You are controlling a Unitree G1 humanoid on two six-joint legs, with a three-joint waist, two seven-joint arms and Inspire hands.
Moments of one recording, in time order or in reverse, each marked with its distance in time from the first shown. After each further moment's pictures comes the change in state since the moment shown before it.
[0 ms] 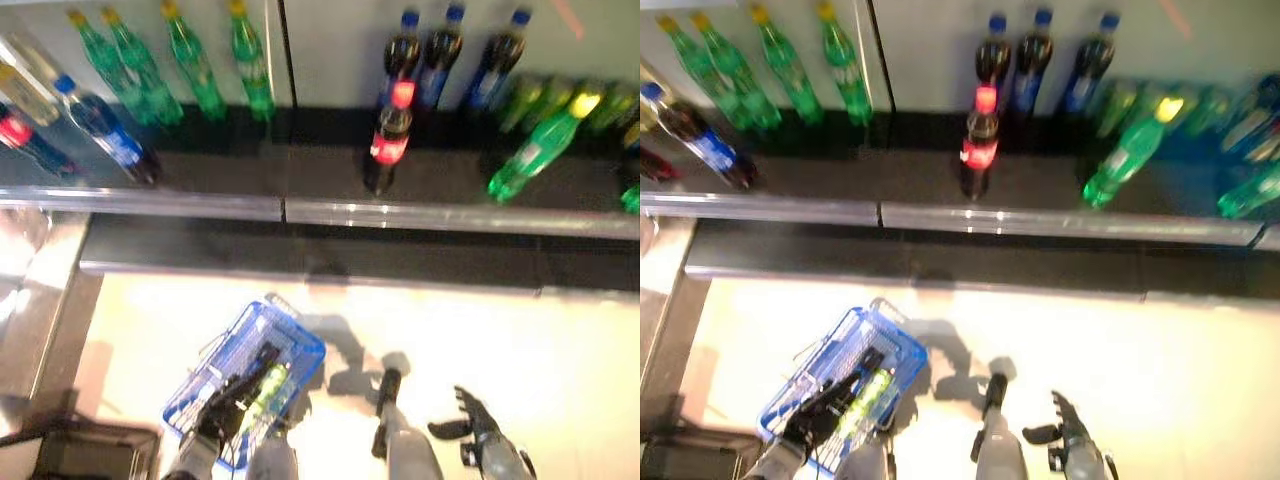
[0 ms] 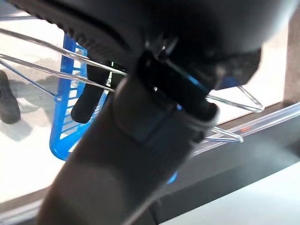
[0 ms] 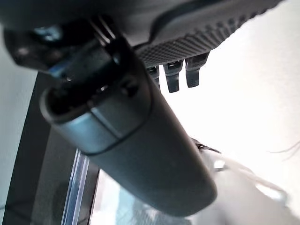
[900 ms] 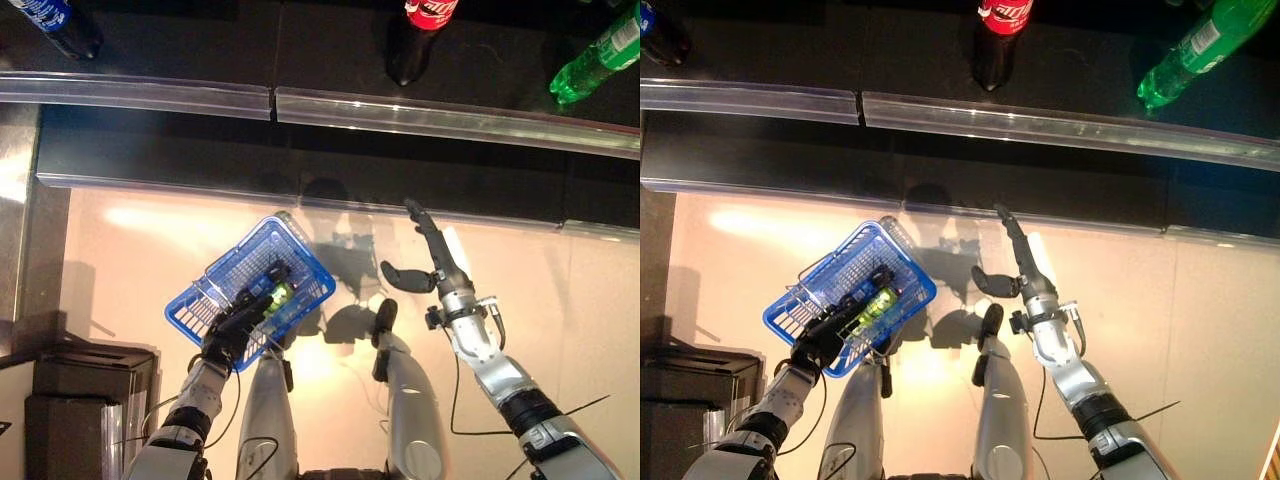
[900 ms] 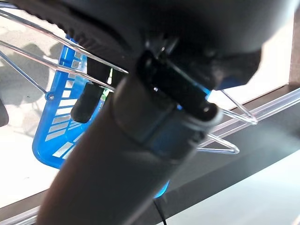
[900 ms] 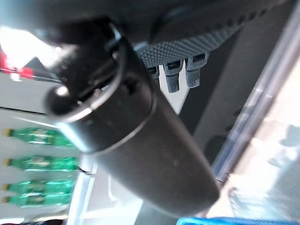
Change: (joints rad) left arm -0.145 0.041 -0.042 -0.100 -0.067 -0.057 0.077; right arm -0.198 -0.158 0.110 -0.739 -0.122 -0.111 -0.160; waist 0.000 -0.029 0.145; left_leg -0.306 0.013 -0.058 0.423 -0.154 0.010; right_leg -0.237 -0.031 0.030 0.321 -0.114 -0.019
